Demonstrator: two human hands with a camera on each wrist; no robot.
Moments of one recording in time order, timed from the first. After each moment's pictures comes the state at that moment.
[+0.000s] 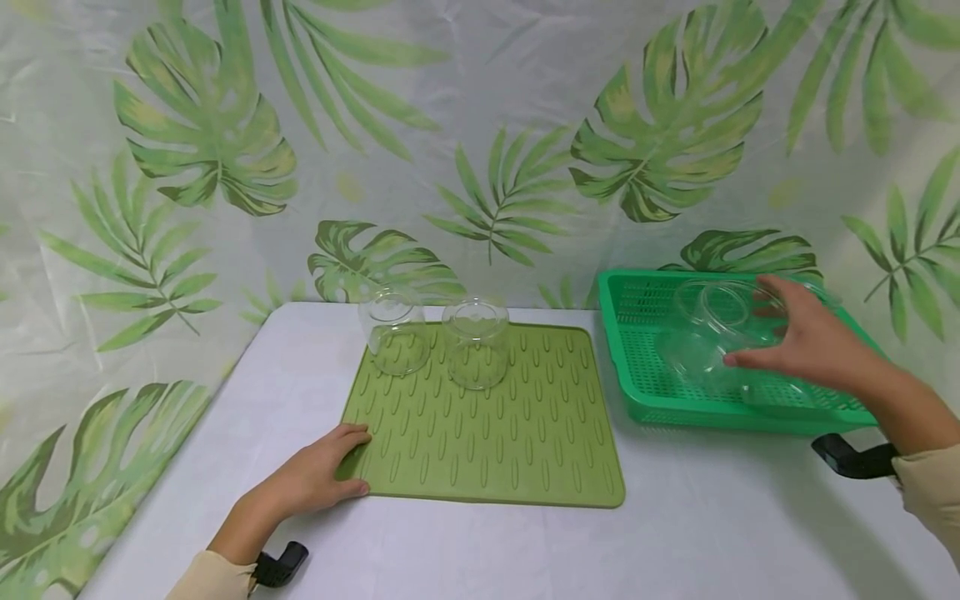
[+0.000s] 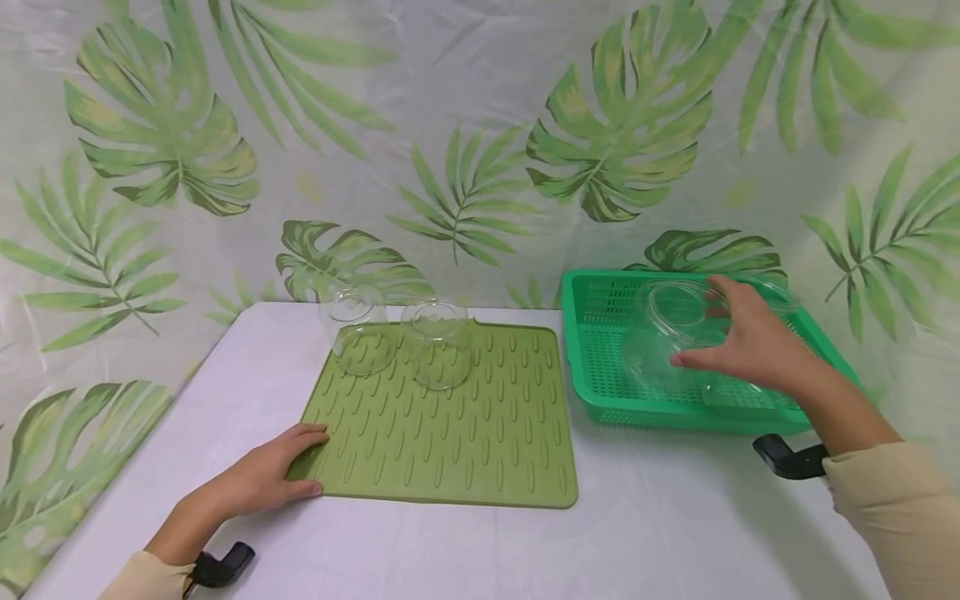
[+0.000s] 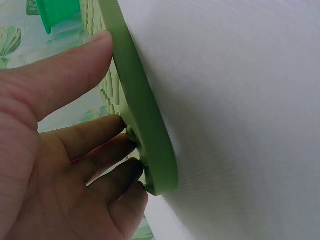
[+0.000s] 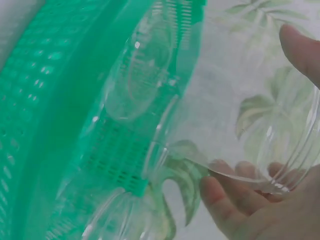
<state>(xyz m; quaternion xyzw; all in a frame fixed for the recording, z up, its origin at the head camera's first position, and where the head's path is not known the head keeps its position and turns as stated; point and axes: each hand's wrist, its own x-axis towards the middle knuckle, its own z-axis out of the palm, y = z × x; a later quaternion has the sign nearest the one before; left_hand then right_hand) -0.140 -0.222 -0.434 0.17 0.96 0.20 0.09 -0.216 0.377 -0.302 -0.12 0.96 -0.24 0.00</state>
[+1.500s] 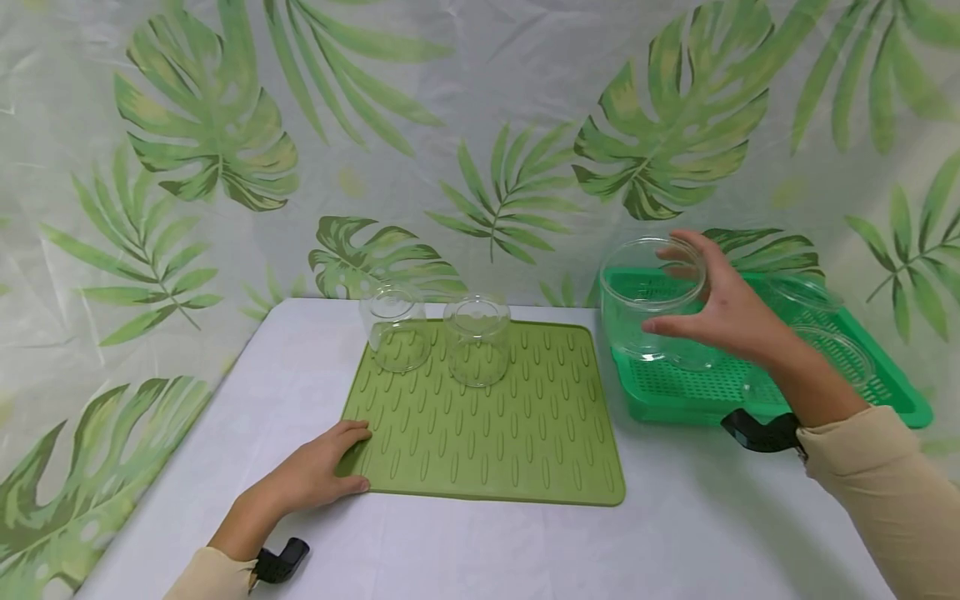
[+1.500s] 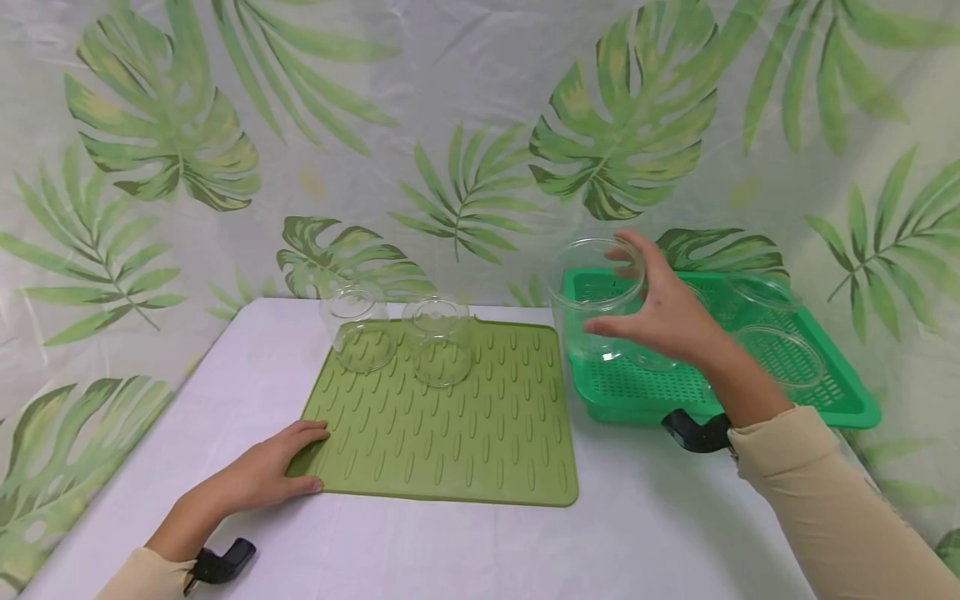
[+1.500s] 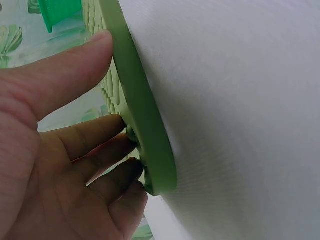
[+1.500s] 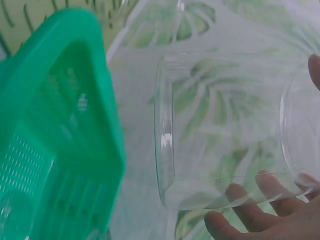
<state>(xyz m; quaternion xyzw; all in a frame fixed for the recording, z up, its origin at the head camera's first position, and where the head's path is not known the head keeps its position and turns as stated) -0.141 -0.223 -0.435 0.17 0.96 0.20 0.08 -0.219 0.277 -0.273 -0.18 0.91 -0.38 -0.04</state>
